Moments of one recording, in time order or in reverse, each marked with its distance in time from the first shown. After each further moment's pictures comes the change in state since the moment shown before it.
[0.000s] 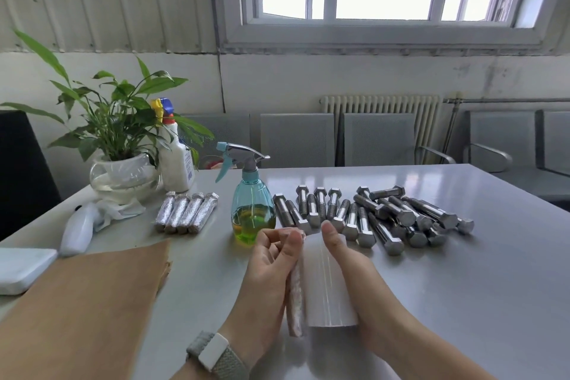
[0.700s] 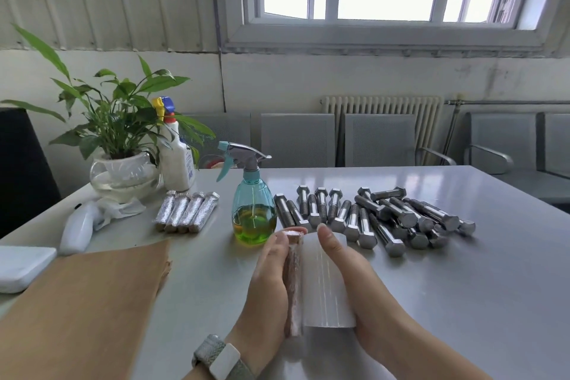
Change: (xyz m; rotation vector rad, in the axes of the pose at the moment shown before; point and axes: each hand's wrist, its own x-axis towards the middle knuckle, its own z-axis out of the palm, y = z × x) left_hand -0.005 -0.006 0.004 0.058 0.027 0.017; right_hand 0.000 0.002 0.001 0.096 -0.078 0.024
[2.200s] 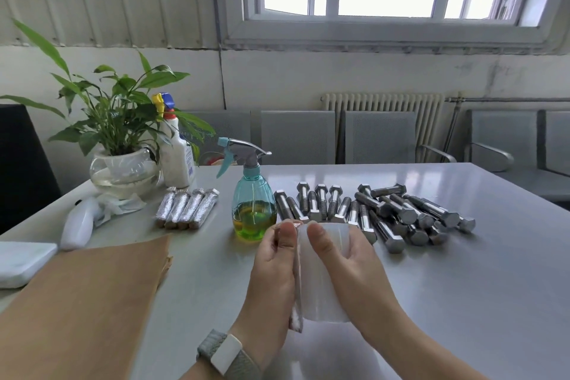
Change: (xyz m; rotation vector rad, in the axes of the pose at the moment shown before) left_hand 0.001 0.004 0.006 0.045 0.014 0.007; right_hand -0.001 0.001 0.006 -0.281 0.212 -0.363
